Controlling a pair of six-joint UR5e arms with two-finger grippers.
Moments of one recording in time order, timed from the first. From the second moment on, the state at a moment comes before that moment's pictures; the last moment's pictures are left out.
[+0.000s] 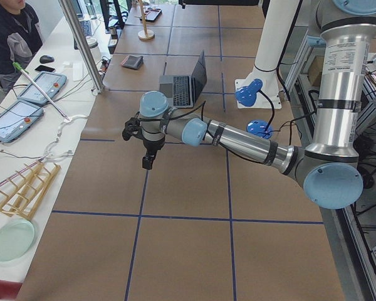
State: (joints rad) left arm -1.33 -1.60 -1.85 -1.73 -2.35 -0.25; right arm 1.32 -1.70 1.87 -1.04 2.45 0.56
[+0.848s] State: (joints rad) left arm -0.86 -1.60 -1.87 -2.27 -2.36 -0.96; right arm 0.90 -1.71 1.89 -0.62 2.30 1.06
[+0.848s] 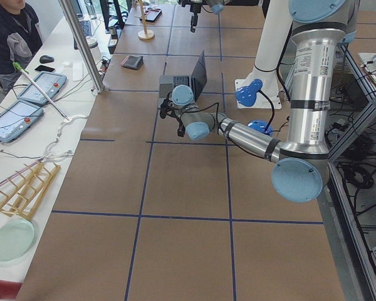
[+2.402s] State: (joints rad) left arm -0.53 -1.82 -1.94 -2.34 -2.23 -1.39; right arm 0.42 -1.71 2.13 -0.60 1.82 1.33
